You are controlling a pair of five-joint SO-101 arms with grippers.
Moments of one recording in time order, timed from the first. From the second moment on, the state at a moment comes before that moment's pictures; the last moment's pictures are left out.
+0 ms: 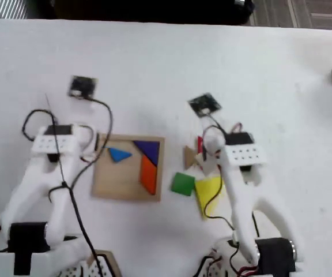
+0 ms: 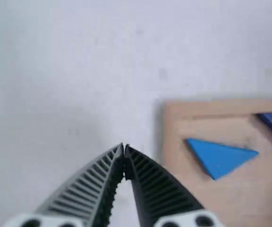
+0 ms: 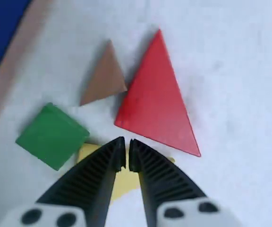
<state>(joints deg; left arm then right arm) -4.9 -11.5 43.5 48.0 -9.6 -7.9 -18.9 45.6 58.5 21.2</state>
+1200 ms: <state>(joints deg) 11.3 -2.5 42.2 52.3 -4.9 -2.1 -19.8 50.1 52.0 21.6</state>
